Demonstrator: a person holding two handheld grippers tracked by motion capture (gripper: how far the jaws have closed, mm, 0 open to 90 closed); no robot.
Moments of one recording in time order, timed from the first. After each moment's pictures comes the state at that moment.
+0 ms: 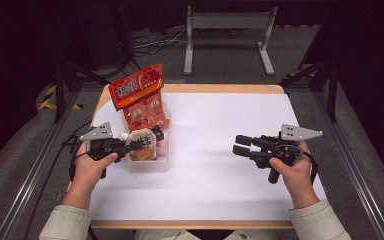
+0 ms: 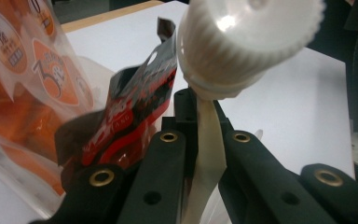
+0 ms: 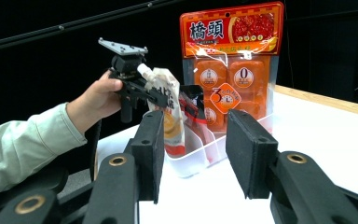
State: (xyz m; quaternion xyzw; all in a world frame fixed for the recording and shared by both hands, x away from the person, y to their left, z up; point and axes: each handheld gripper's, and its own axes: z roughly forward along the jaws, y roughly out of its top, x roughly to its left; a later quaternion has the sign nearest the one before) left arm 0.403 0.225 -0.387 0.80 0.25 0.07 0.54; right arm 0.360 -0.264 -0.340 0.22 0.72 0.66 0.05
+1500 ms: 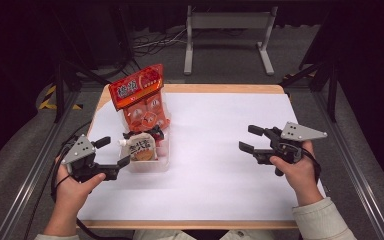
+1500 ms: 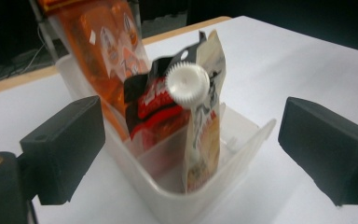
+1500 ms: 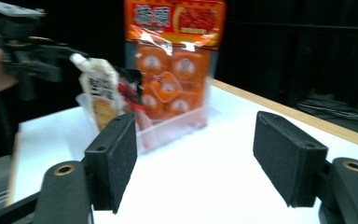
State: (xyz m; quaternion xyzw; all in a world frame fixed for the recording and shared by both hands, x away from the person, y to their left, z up) left arm 0.335 0.245 -0.369 0.76 0.34 0.21 0.52; right arm 0.367 -0.280 -0.344 0.25 0.74 0.60 0.18
